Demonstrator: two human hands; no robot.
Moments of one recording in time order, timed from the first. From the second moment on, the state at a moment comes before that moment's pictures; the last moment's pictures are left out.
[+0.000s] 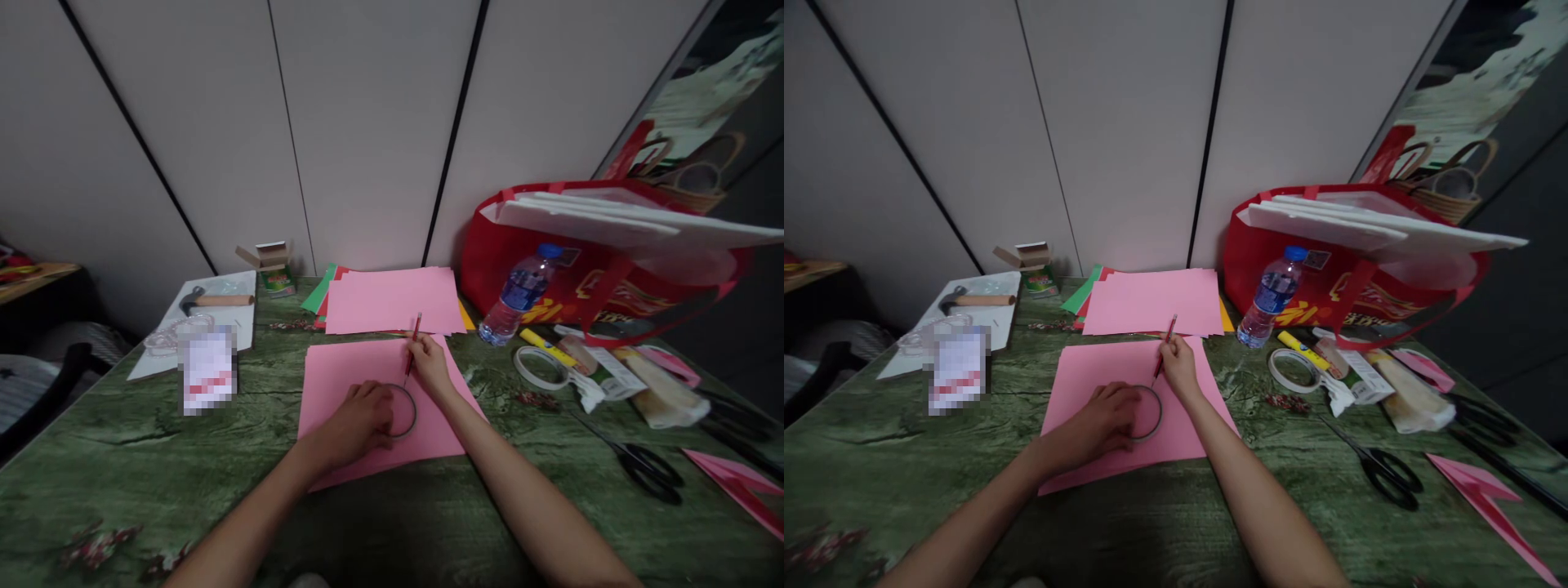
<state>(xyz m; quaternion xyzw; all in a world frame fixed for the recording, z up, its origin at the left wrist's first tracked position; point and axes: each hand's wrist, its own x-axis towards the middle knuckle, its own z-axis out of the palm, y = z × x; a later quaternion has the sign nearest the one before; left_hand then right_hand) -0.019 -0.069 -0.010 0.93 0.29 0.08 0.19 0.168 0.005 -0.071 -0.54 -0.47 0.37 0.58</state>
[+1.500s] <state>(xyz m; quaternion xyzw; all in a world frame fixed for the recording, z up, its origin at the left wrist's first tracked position) -0.125 -0.068 -0.022 0.82 0.36 0.24 0.38 0.171 0.004 -0.076 -0.51 -0.36 0.45 0.63</state>
